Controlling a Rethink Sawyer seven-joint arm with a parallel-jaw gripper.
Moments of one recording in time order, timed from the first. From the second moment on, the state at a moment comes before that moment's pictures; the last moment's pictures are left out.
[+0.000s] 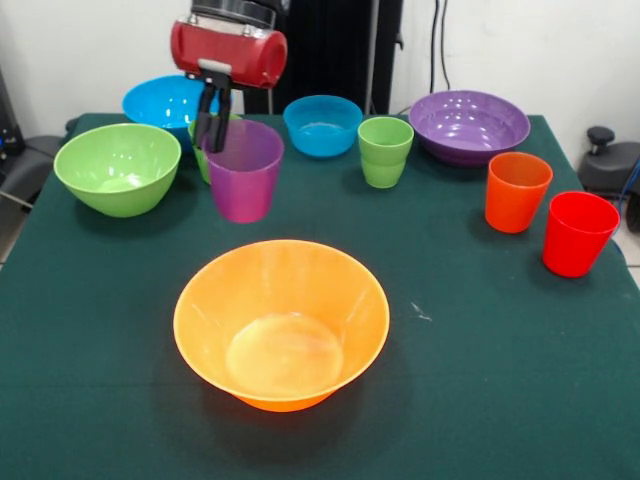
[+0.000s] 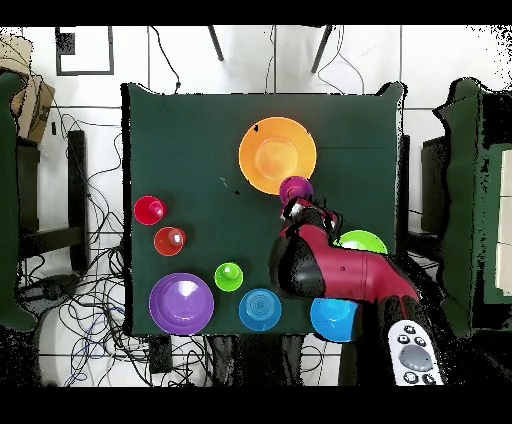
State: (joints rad) arm -0.42 -0.81 -0.02 1.88 -0.41 -0.05 2.20
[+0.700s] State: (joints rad) arm -0.40 -0.71 -0.09 1.78 -0.32 -0.17 2.20
